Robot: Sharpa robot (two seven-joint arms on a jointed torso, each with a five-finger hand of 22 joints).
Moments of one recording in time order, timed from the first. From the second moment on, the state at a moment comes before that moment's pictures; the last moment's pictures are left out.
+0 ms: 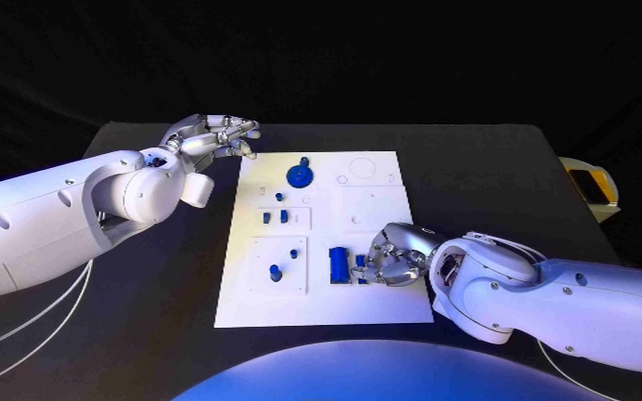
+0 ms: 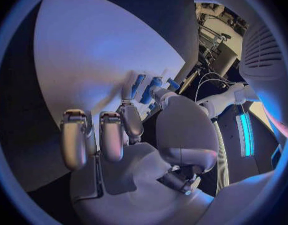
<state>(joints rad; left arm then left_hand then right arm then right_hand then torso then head) 1.16 -0.92 -0.03 1.47 -0.05 -0.20 0.22 1.46 -0.19 0.46 0.26 0.05 0.89 0.20 0.32 0.21 0.96 0.14 0.41 0.10 1.04 0.06 0.85 0.36 0.18 0.92 0.17 0.66 0.53 0.98 -0.97 -0.18 1.92 -1.36 -0.36 -0.51 0.94 -0.22 0.39 0.28 0.22 1.01 0.05 0.49 0.62 1.44 -0.02 1.23 1.31 1.47 -0.08 1.51 1.31 0.03 1.47 0.03 1.48 1.31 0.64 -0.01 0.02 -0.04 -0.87</state>
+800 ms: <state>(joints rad) 1.15 -0.89 -0.03 1.45 -0.05 -0.20 0.25 1.46 -0.19 0.46 0.27 0.05 0.89 0.20 0.32 0.21 0.96 0.13 0.42 0.10 1.03 0.07 0.85 0.36 0.18 0.93 0.16 0.65 0.52 1.10 -1.01 -0.17 1.74 -0.90 -0.54 -0.06 1.24 -0.17 0.37 0.20 0.23 0.90 0.11 0.41 0.59 1.23 0.03 0.85 1.11 1.47 -0.05 1.37 1.17 0.09 1.38 0.06 1.05 1.31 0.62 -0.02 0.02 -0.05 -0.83</state>
